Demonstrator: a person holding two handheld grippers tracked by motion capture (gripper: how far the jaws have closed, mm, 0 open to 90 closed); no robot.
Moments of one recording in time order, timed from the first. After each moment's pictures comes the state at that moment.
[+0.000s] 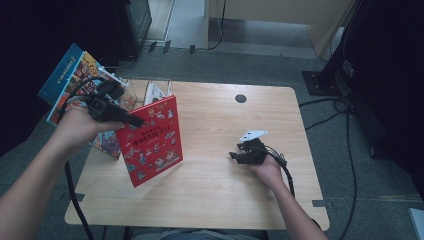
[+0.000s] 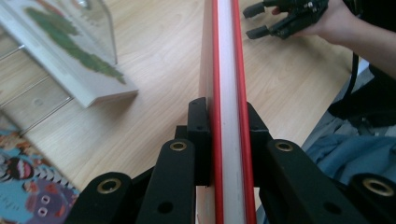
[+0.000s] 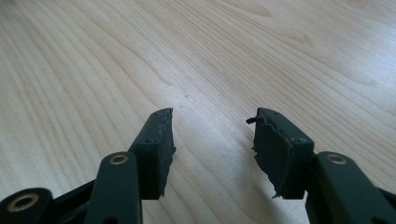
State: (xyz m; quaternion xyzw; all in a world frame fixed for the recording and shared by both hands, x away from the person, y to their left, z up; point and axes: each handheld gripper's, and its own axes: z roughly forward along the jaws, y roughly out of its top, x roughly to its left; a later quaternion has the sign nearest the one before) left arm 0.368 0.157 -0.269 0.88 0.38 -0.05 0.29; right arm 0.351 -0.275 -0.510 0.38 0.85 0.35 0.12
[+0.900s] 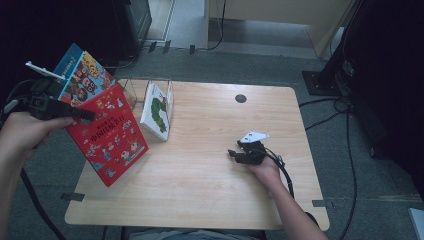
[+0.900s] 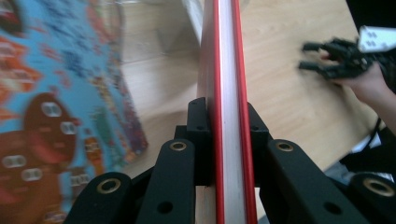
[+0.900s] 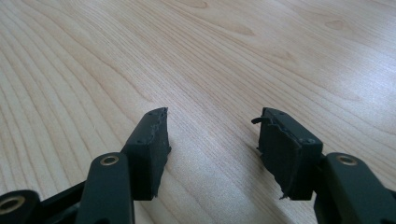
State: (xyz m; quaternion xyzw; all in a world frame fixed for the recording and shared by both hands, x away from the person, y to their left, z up) left arm 0.371 0.273 -0.268 0.78 0.55 -0.03 0.30; right arm 0.353 -0.277 -0.524 0.37 0.83 0.39 0.16
